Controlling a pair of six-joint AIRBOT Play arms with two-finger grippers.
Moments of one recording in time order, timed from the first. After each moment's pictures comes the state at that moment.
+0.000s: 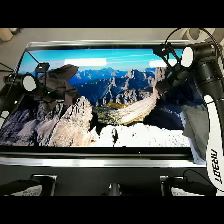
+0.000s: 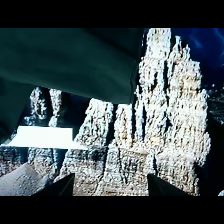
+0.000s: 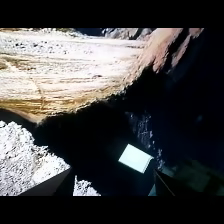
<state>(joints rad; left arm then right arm) -0.17 -1.37 1.33 1.58 -1.18 -1.76 0.20 -1.46 1.73 -1.69 1.46 1.17</state>
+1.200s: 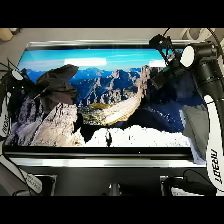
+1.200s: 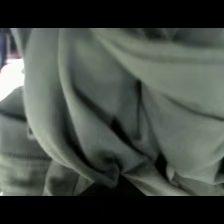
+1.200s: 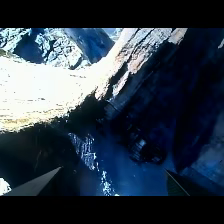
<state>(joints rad) 0.25 -1.96 1.81 1.27 -1.13 -1.83 0.20 -1.45 1.73 -1.60 1.30 1.10</state>
